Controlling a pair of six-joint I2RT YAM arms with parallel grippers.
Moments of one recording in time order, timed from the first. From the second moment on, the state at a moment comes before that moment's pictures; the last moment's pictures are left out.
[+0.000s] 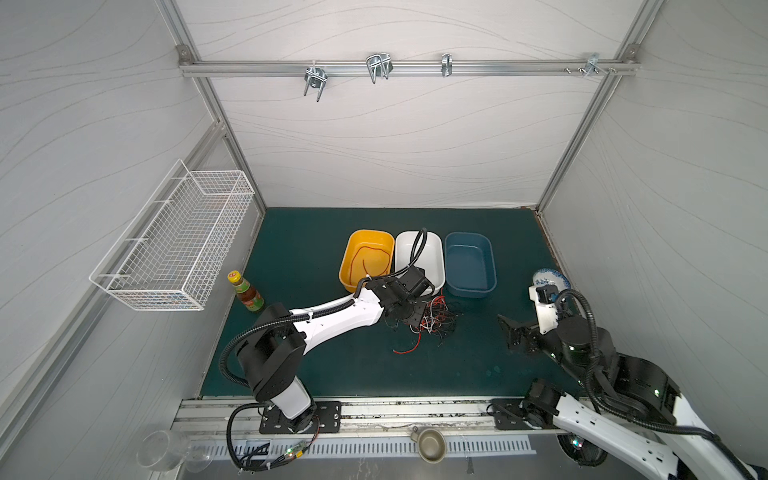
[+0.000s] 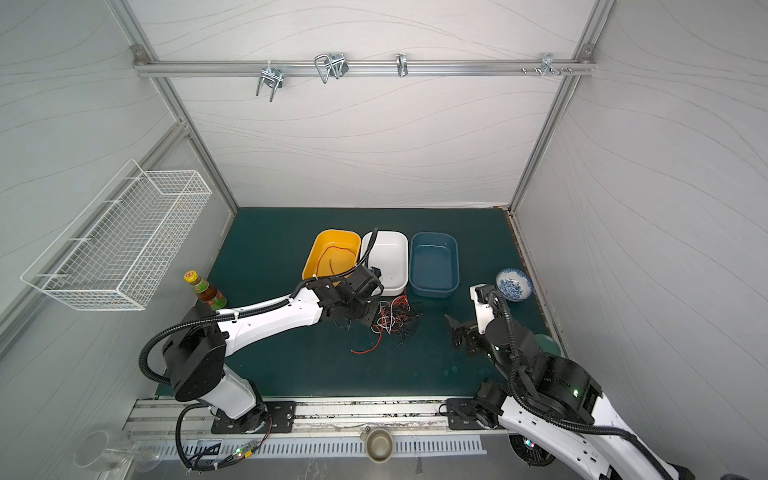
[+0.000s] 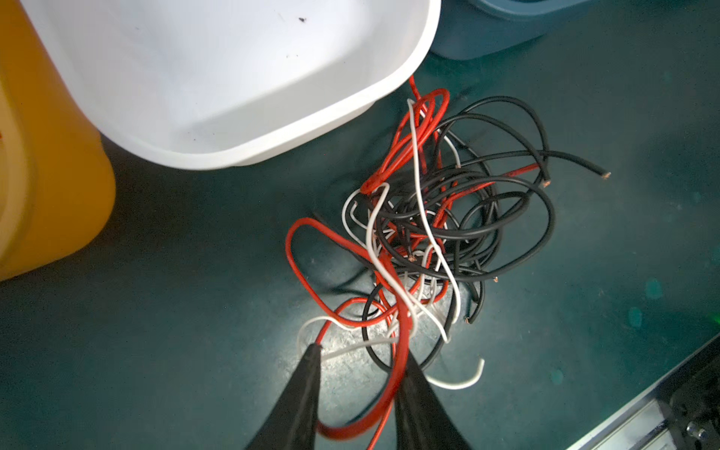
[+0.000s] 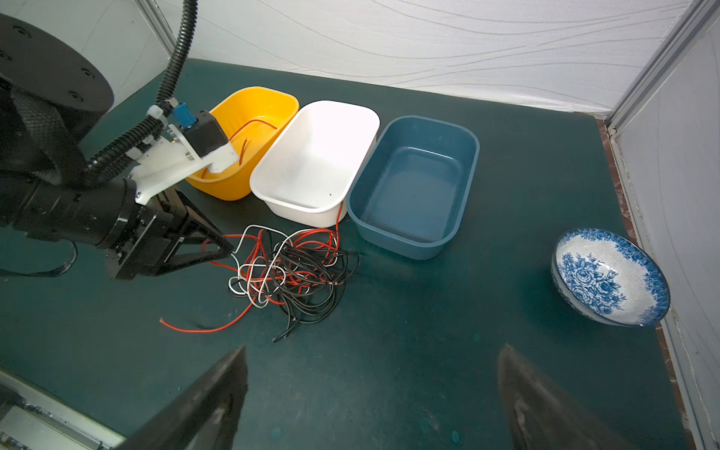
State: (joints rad) left arm -0.88 1.60 1.12 -0.61 -0.05 -0.45; right arm 0.94 0.40 0.86 -1.03 0.45 0.32
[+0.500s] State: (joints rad) left arm -0.89 1.57 1.15 -0.68 -0.05 -0.45; right arm 0.94 0.39 0.86 -1.03 0.45 0.32
